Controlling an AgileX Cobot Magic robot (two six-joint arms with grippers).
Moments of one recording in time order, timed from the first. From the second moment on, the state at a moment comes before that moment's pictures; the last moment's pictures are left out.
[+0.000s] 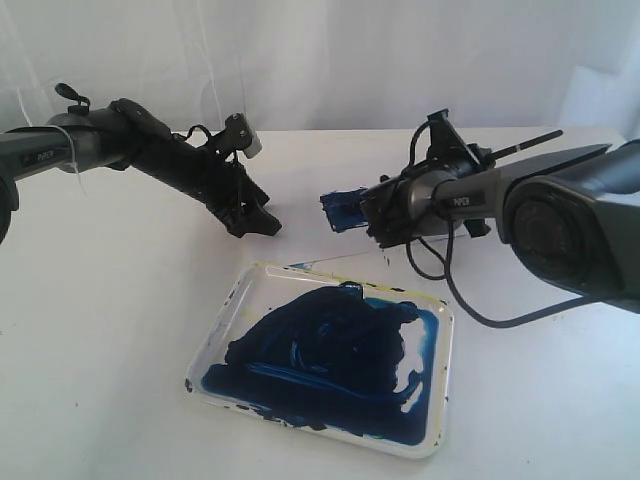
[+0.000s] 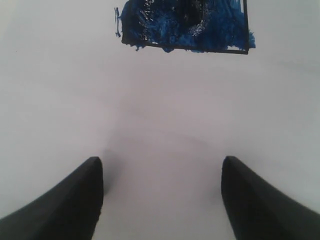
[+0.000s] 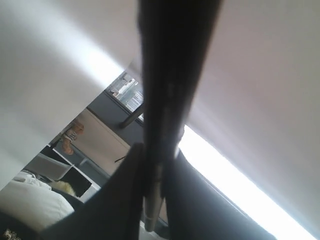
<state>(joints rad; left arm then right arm) -0.27 2.50 -2.06 -0.89 0.91 1.51 0.46 2.47 -1.67 -1.68 1.15 0.06</state>
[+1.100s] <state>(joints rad) -0.27 2.50 -2.06 -0.89 0.91 1.51 0.46 2.54 -1.81 -1.63 1.21 -0.04</state>
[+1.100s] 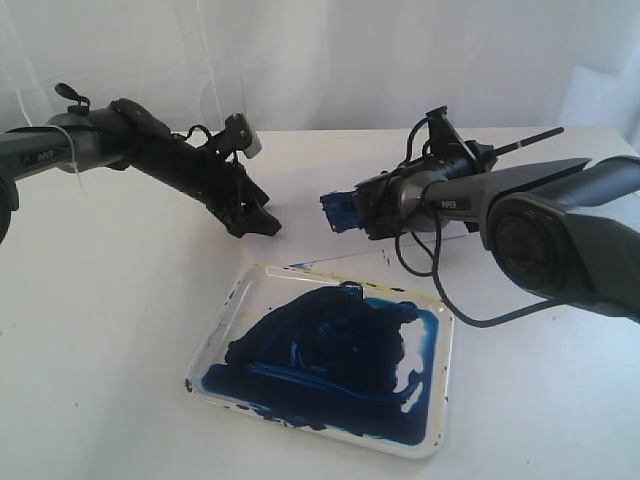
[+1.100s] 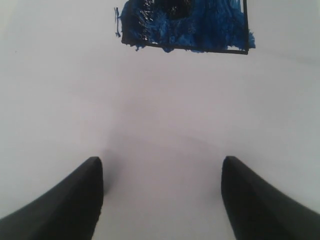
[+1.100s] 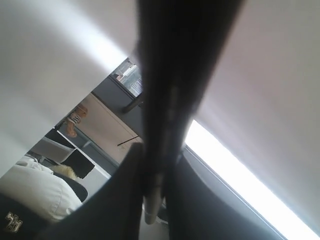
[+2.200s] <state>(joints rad) -0.27 2.50 -2.06 -0.89 0.91 1.51 0.46 2.40 -1.64 -1.49 1.16 -0.18</state>
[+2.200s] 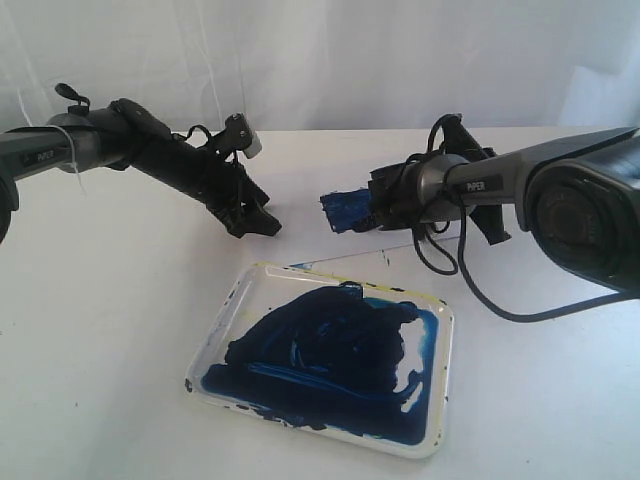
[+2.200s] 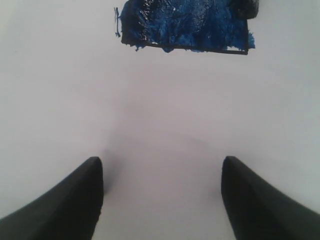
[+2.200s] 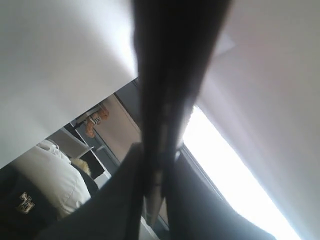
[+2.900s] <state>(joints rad) -0.27 2.50 -2.06 -0.89 0.92 1.51 0.46 2.40 -1.63 -1.49 1.21 -0.13</state>
